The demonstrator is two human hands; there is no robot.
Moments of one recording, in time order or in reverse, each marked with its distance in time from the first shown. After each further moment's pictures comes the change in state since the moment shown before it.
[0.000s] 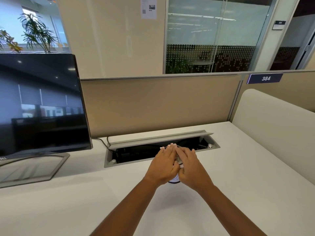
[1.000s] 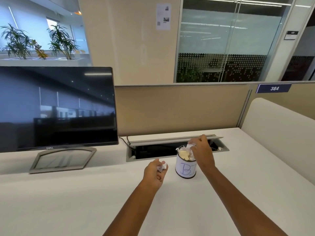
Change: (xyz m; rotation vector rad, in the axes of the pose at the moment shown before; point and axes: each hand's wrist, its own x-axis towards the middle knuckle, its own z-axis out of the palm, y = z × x) left_hand -0.083 0.007 -0.061 -1.969 0.510 -1.059; right_hand 0.031 -0.031 -0.019 0.205 0.299 0.231
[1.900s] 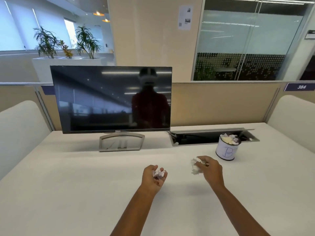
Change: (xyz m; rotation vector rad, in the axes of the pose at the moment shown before) left_hand -0.088 0.110 -0.197 -0.182 -0.022 -0.097; right_hand -0.175 -0.148 0.075 0.353 -0.012 0.260
